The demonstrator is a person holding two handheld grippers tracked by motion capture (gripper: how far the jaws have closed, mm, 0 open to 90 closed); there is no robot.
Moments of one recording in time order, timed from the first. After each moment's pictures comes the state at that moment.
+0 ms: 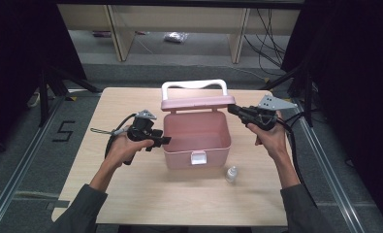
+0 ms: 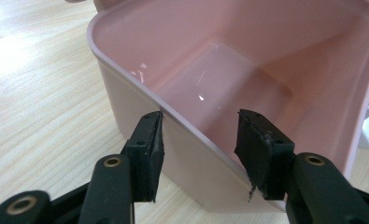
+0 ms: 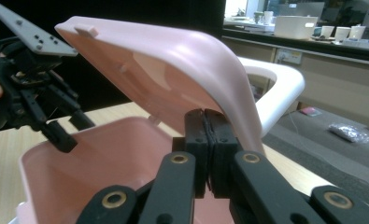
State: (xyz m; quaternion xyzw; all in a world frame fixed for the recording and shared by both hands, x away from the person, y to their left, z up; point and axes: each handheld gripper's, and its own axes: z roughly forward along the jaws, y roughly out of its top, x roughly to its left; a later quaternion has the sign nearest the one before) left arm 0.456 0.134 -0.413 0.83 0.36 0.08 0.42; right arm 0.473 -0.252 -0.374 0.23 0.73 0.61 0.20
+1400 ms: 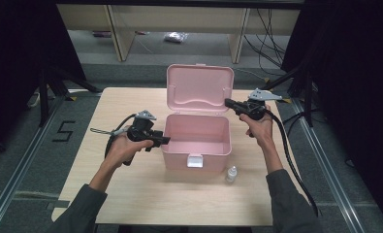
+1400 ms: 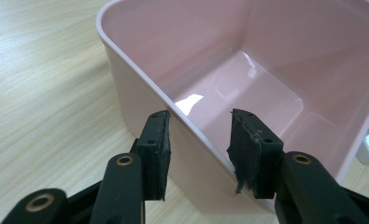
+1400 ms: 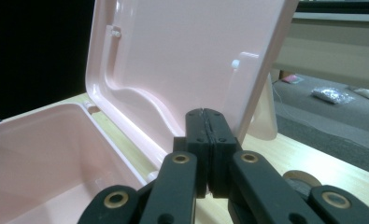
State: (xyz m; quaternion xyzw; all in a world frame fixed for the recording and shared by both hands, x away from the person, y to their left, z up) left arm 0.455 0.135 -0.413 0.83 0.36 0.08 0.41; right arm 0.536 -0.248 -0.415 0.31 0.73 0.58 0.18
